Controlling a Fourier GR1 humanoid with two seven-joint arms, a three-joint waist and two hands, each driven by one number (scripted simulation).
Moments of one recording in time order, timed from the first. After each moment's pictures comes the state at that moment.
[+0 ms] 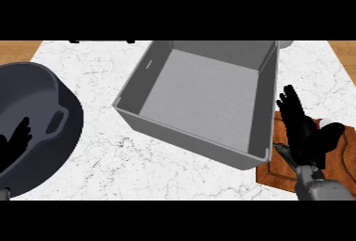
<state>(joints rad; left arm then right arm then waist) 0.05 0.55 -0.02 -1.33 0.15 0.23 0.13 -0.10 -0.23 0.11 -1.58 -0.14 -0.27 0.14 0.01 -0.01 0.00</state>
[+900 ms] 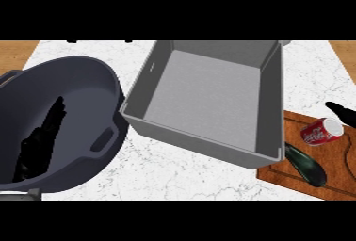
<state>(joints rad) -0.01 0.41 -0.09 -1.54 0.01 0.22 0.08 -0.19 -0.45 -0.29 -1.35 -0.03 -0.44 -0.09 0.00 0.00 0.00</state>
